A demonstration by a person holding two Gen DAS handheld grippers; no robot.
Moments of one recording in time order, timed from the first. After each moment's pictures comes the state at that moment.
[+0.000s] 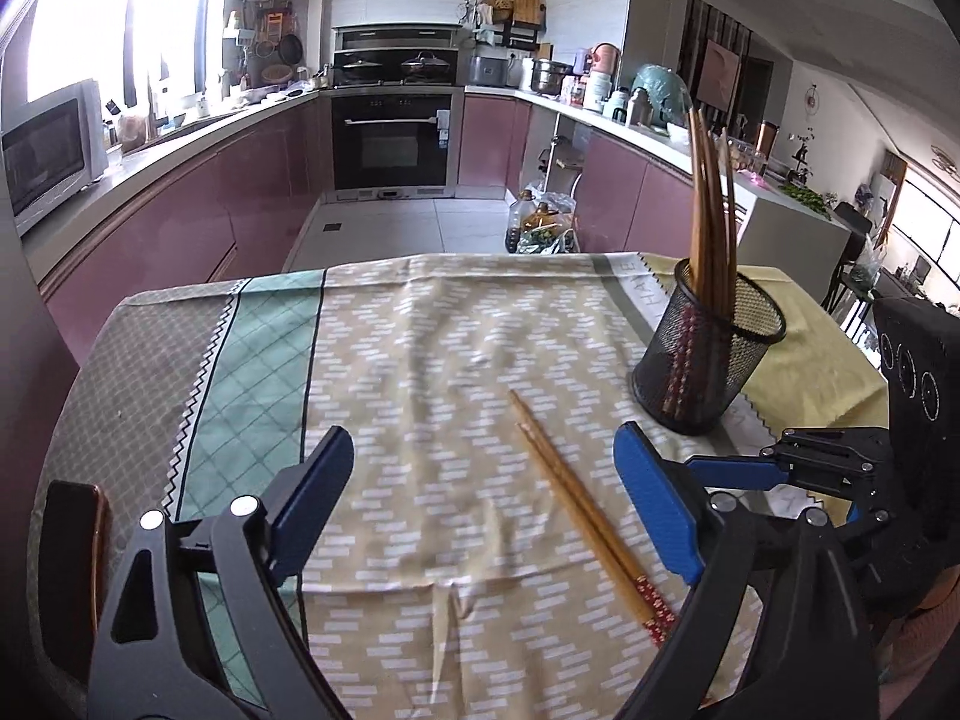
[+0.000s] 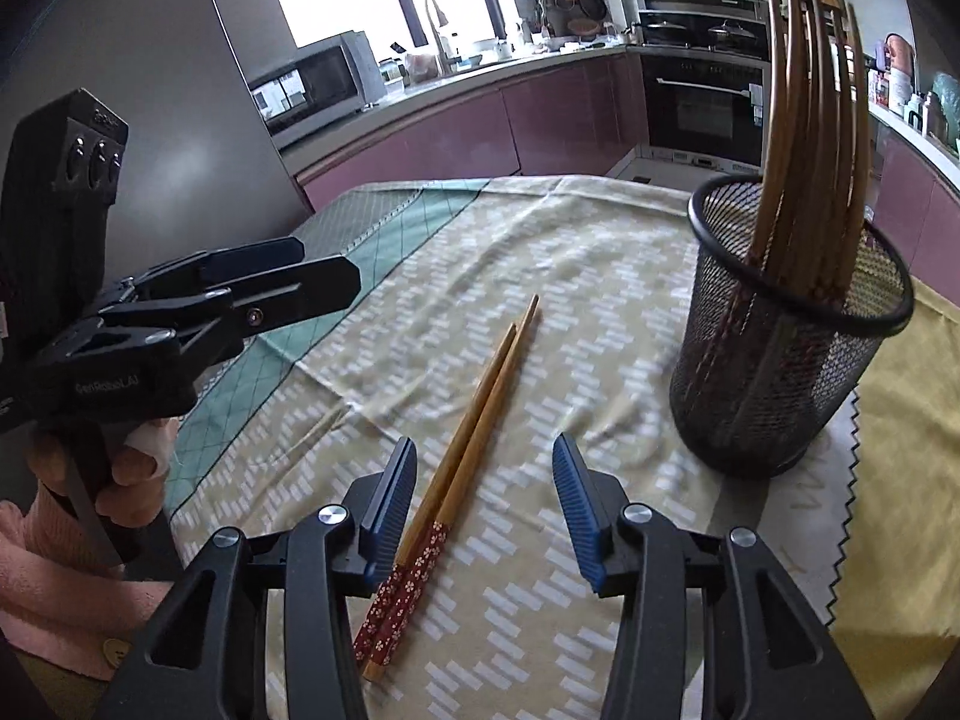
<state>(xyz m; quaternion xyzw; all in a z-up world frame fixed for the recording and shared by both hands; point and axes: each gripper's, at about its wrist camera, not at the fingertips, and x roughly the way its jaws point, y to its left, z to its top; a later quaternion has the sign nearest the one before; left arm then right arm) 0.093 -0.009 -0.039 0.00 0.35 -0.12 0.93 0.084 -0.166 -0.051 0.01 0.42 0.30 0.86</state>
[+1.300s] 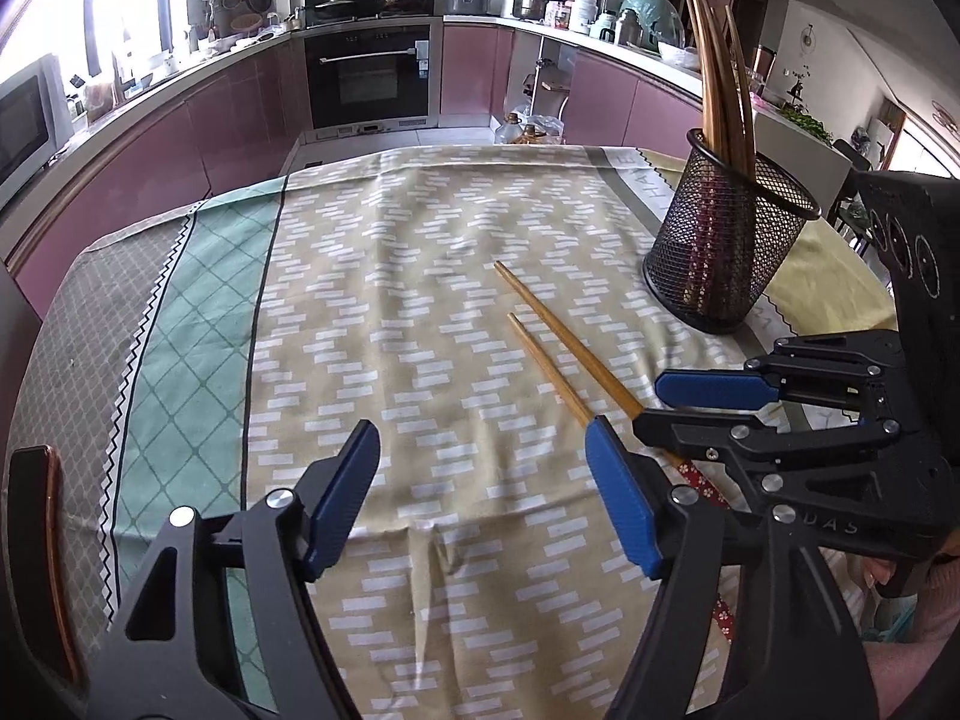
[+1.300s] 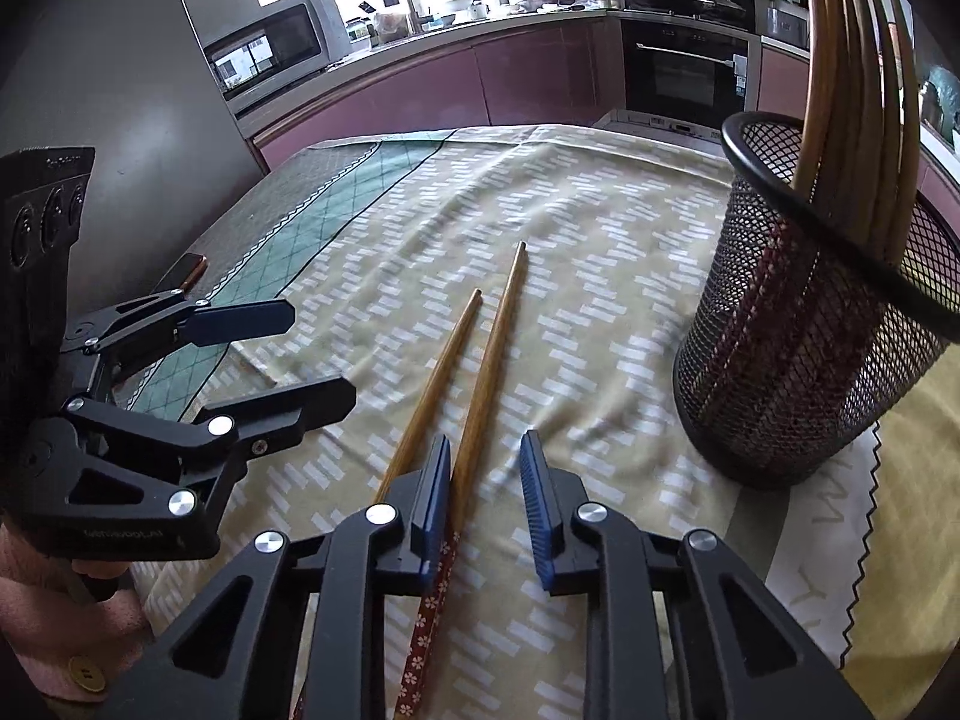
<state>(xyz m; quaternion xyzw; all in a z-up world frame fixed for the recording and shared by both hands) 0.102 -0.026 -0.084 0.03 0.42 -0.14 0.89 0.111 -0.149 -0.075 -0.02 0.46 0.26 0.85</state>
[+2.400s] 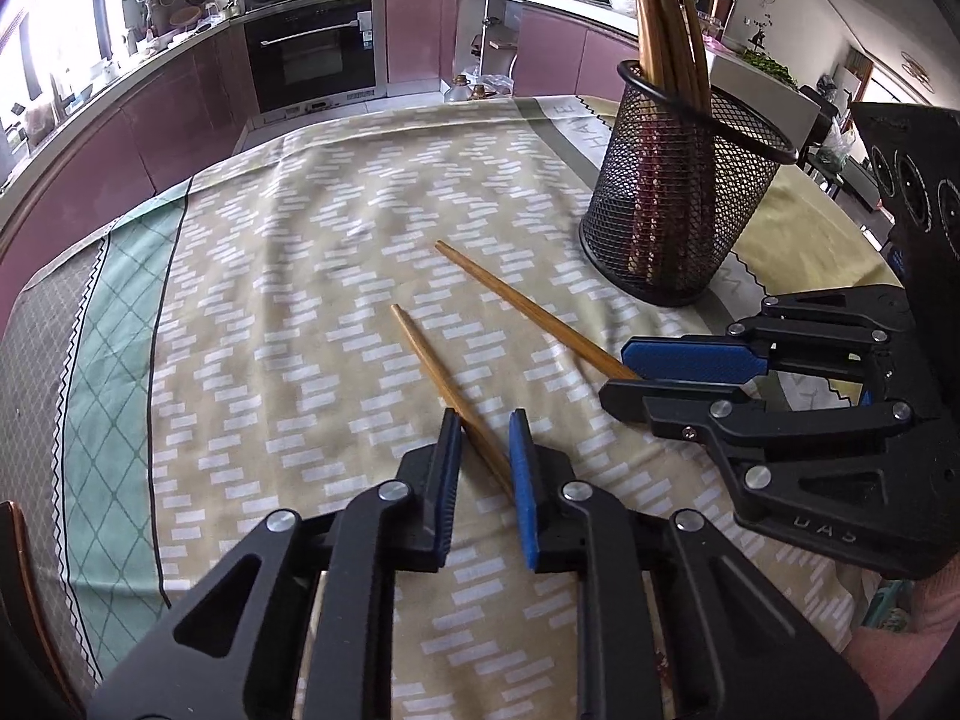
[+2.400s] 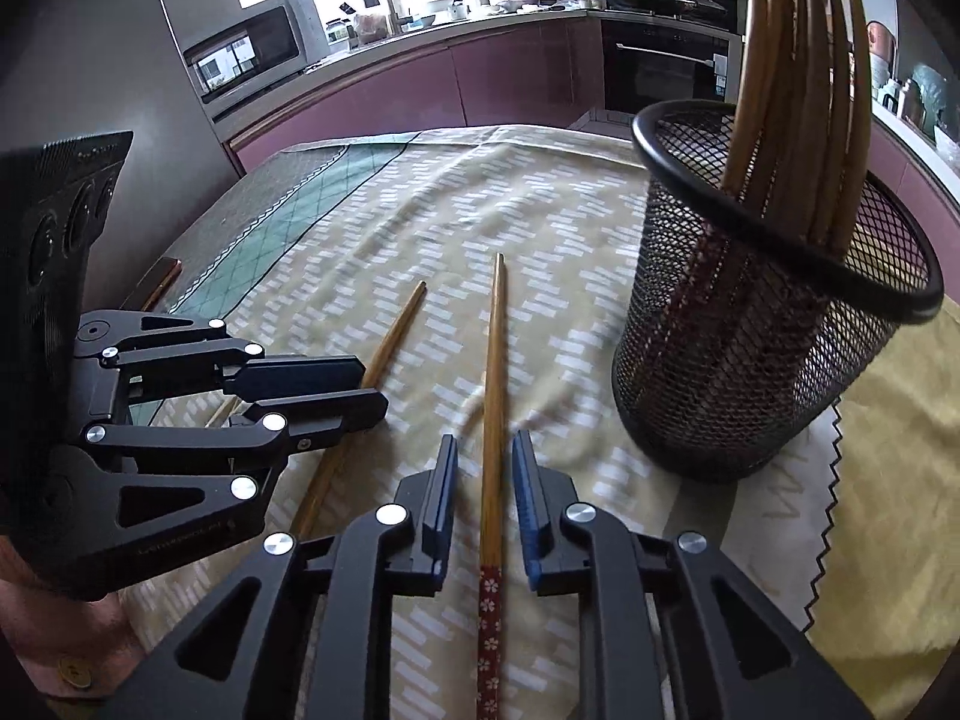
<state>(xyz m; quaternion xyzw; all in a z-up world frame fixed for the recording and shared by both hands) 0.122 -0.069 -0.102 0.07 0.46 -0.19 0.86 0.112 -0.165 -0.076 -0.03 0.46 0.24 0.86</state>
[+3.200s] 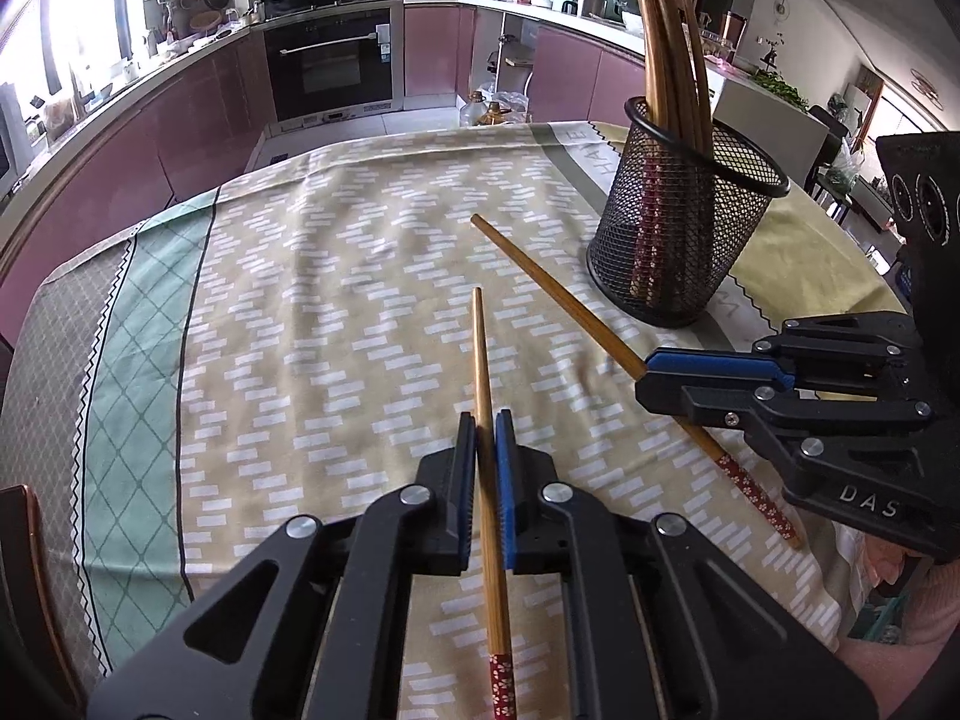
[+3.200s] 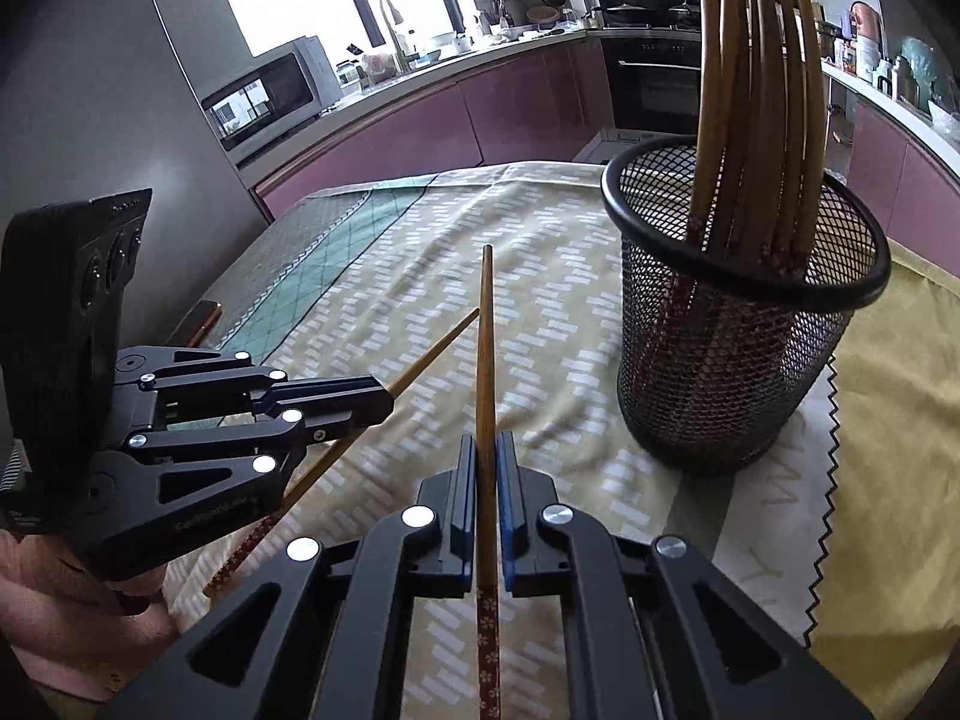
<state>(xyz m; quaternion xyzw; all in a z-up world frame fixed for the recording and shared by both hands) 0.111 -0.061 -0.087 0.06 0.44 -0.18 0.88 0.098 -0.187 -0.059 0.04 0.43 0.27 0.86</state>
